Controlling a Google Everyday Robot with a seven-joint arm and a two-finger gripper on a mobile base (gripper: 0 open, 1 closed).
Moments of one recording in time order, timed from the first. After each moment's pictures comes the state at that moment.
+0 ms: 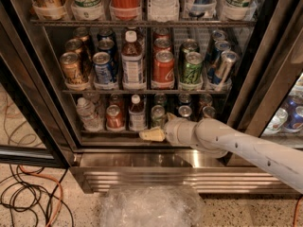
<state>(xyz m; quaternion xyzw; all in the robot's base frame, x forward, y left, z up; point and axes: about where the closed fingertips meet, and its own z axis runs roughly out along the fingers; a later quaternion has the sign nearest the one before) 0.653 -0.028 0.600 -0.31 0.79 0.23 0.47</state>
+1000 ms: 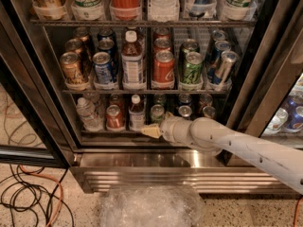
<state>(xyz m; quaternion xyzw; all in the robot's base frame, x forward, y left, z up) 0.666 -0.013 0.594 -0.31 0.79 0.23 0.48</state>
